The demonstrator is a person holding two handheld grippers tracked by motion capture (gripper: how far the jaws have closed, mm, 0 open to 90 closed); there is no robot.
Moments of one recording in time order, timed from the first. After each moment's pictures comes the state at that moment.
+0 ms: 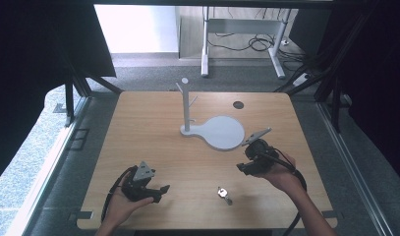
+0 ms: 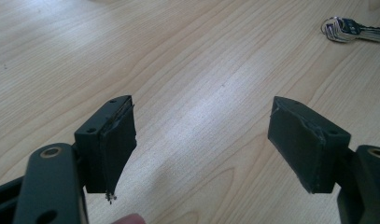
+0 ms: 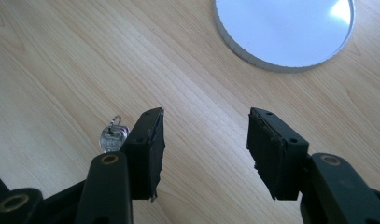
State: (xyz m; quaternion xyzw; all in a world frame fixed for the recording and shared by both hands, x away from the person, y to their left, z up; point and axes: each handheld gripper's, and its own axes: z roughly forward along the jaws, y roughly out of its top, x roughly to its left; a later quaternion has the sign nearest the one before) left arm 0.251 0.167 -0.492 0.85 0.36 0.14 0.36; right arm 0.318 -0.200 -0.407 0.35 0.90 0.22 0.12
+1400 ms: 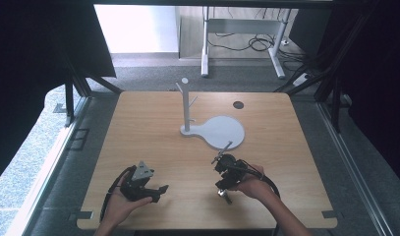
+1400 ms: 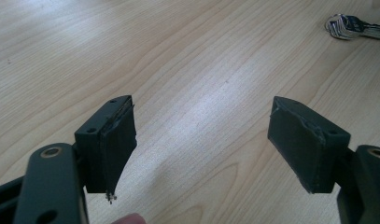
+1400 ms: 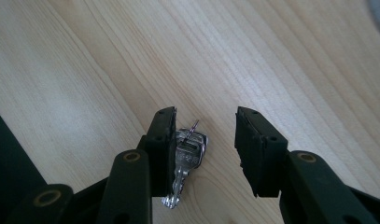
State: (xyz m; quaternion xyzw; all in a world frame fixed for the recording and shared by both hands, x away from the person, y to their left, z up) left arm 0.252 0.171 -0.493 0.85 0.36 0.13 0.36; right arm 0.311 -0.130 -0.463 0.30 0.94 0.15 0.02
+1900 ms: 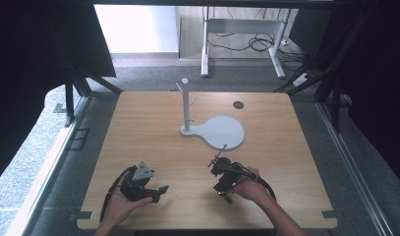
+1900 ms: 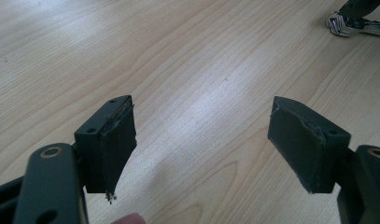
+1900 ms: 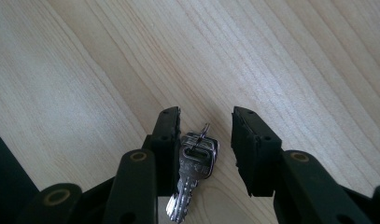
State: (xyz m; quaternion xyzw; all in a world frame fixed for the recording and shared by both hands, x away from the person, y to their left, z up) left arm 0.252 0.170 -0.493 0.85 0.36 0.13 0.36; right arm 0.314 -0.122 -0.482 0.30 0.95 0.13 0.01
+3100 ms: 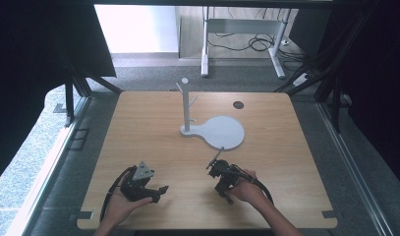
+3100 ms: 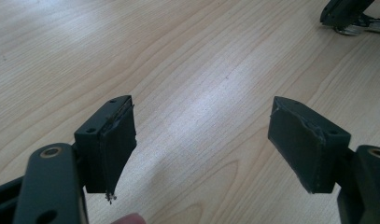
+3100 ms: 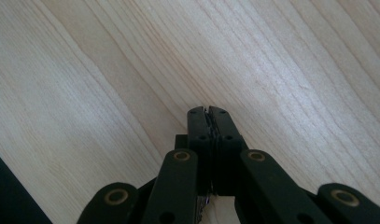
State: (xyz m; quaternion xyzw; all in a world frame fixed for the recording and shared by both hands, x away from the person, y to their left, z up) left arm 0.252 0.170 -0.495 0.85 0.36 0.13 0.35; right arm 0.314 -0.117 -0.497 0.32 0.94 0.11 -0.01
